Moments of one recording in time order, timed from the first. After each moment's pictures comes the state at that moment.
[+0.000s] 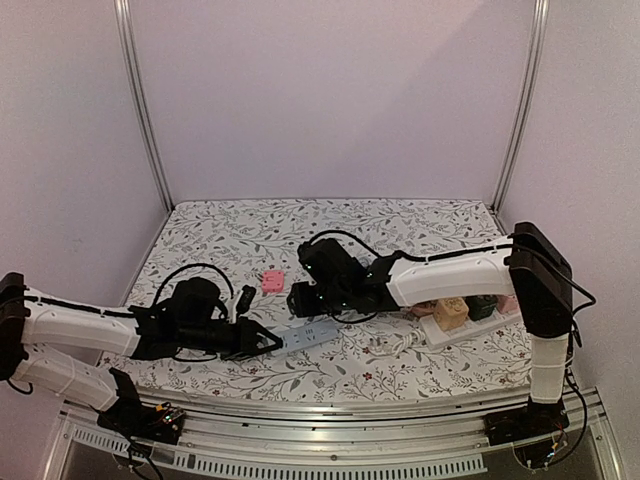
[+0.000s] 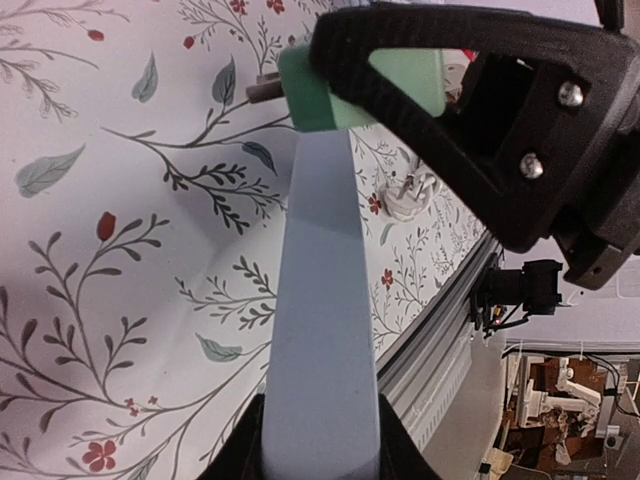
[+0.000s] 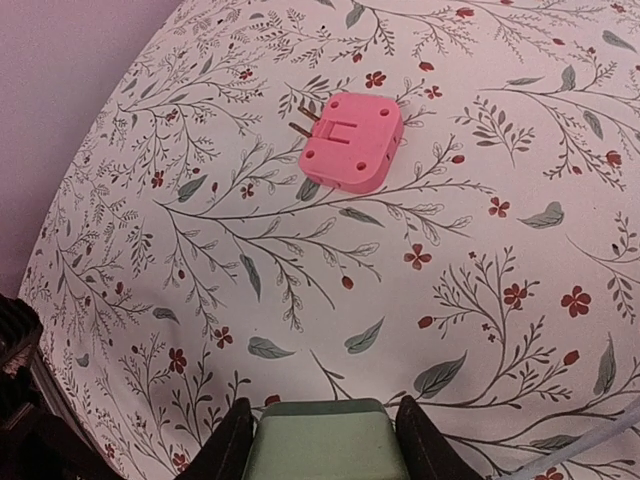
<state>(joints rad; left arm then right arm) -0.86 1.21 0.38 0.20 0.31 -0.96 1.08 2.01 1.43 -0.15 0.17 0.62</state>
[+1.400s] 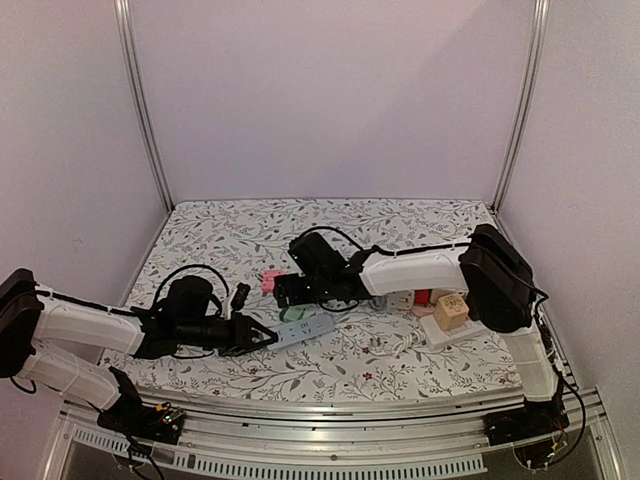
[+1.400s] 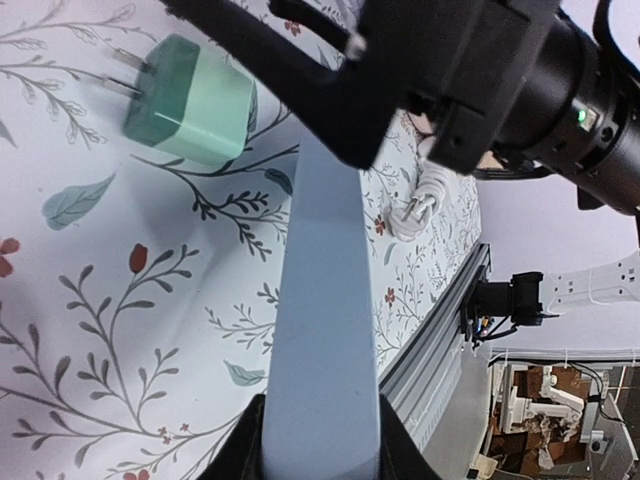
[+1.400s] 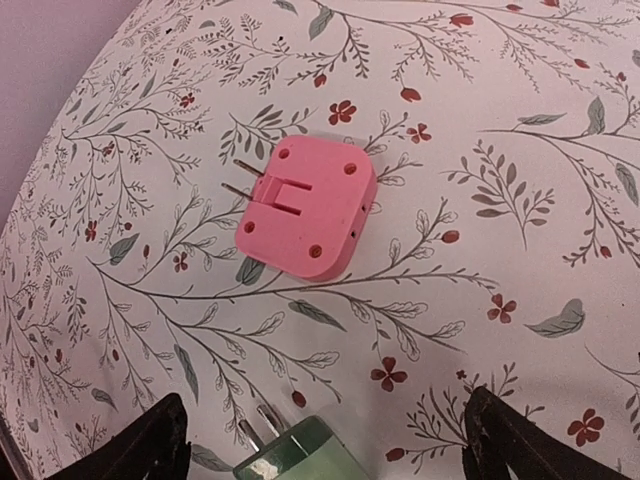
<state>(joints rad) -0.76 1.28 0.33 0.34 0.40 -0.95 1.01 2.28 1.69 -0.17 0.16 0.56</state>
